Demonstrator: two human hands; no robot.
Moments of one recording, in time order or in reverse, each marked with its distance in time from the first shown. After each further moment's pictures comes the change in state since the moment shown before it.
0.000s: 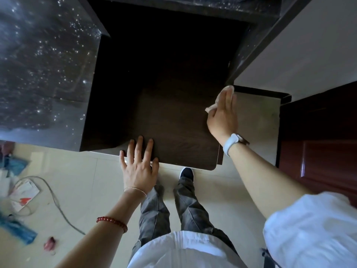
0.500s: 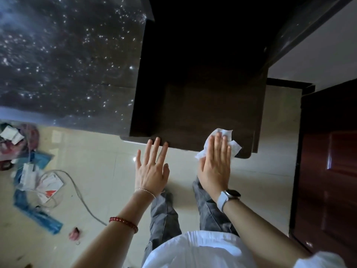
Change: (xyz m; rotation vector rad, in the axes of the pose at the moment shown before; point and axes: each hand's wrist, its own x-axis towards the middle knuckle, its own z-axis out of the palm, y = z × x) left_hand -0.023 -0.075 -0.001 0.061 -0.068 0.181; right_hand -0.165 -0.059 0.087 -0.065 0.009 -0.113
